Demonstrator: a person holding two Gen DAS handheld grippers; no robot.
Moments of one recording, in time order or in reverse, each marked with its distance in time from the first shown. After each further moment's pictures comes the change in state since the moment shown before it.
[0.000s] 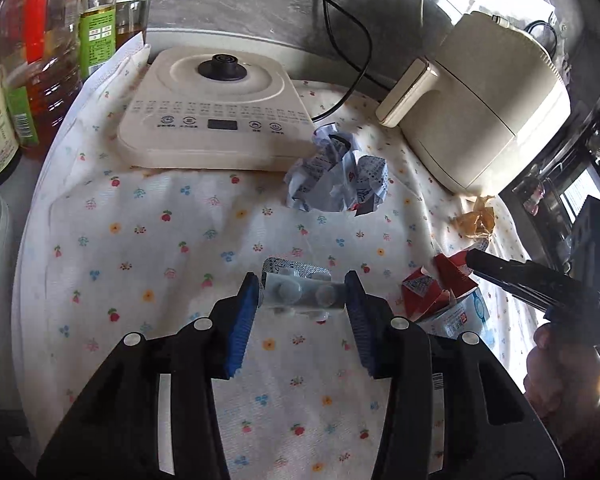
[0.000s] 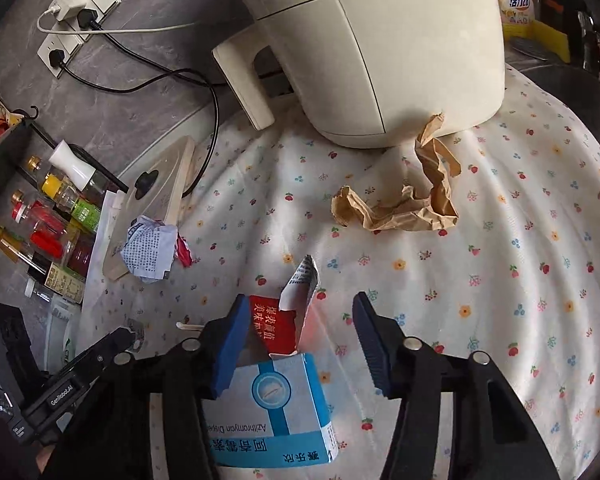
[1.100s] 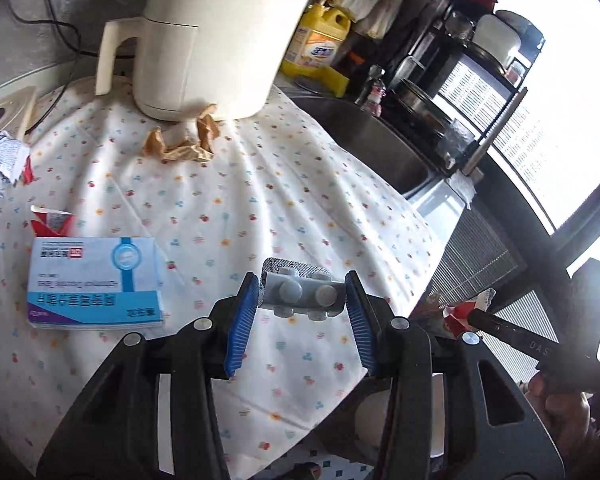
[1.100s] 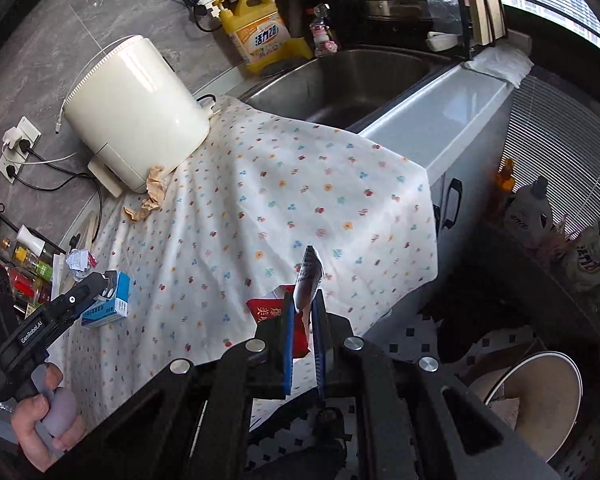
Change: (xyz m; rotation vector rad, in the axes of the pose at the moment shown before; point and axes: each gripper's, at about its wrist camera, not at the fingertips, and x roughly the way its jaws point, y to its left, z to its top) left arm 0.000 -0.265 -0.097 0.346 0.102 -0.321; right arm -0.261 -0.218 -0.184 0.357 -0.240 -0.275
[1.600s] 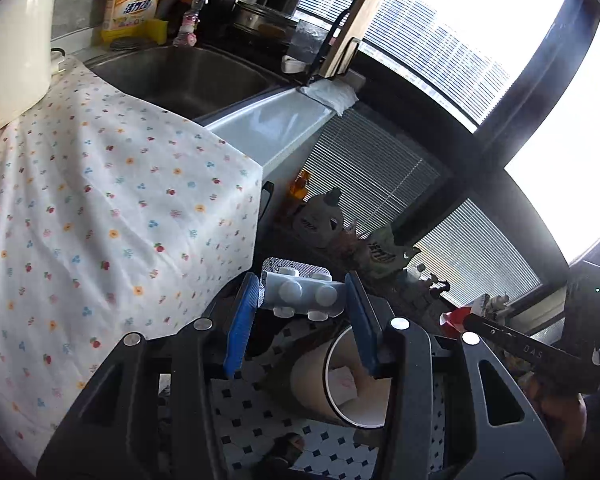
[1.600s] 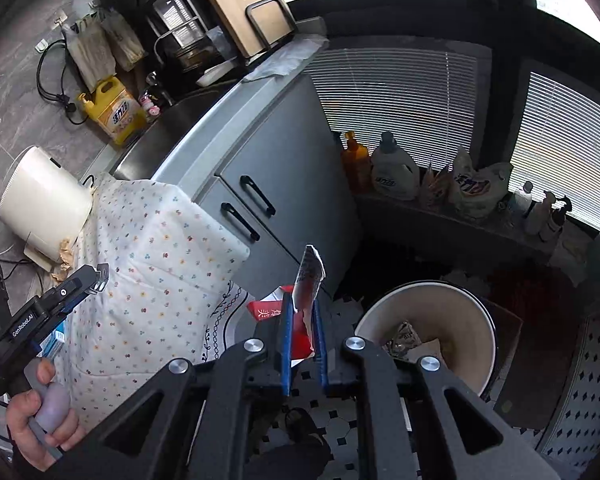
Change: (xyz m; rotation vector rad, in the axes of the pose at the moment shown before) left arm 0.070 -0.198 -0.061 0.272 0.177 -0.248; right arm -0.116 -0.193 -0.081 0.328 -0.102 -0.226
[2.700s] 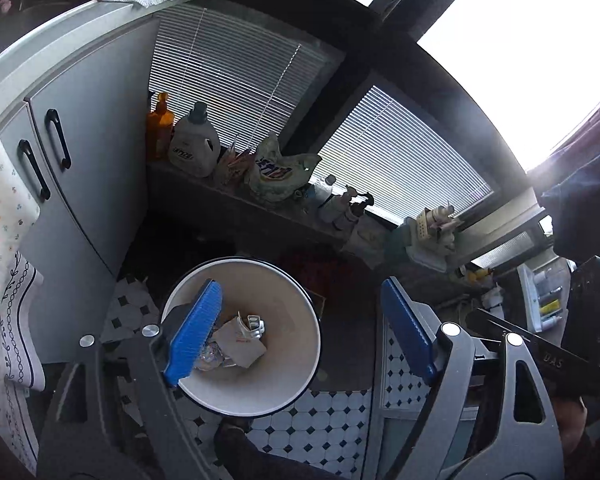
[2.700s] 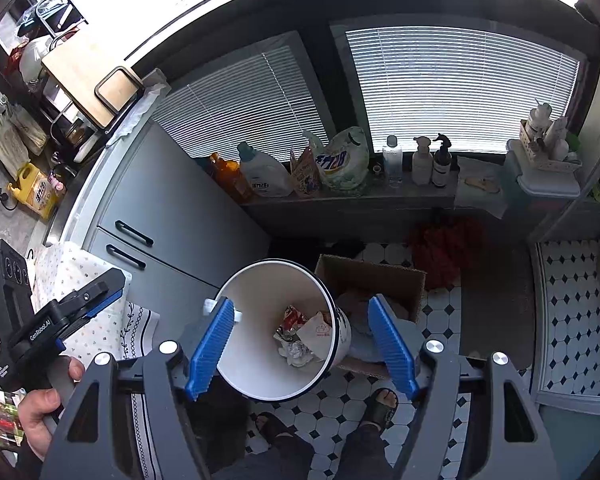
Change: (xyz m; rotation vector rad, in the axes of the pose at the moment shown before) left arm 0.128 -0.183 -0.069 0.162 0.254 -0.221; right arm -0.073 -0.199 -0.050 0.245 -0.051 -0.143
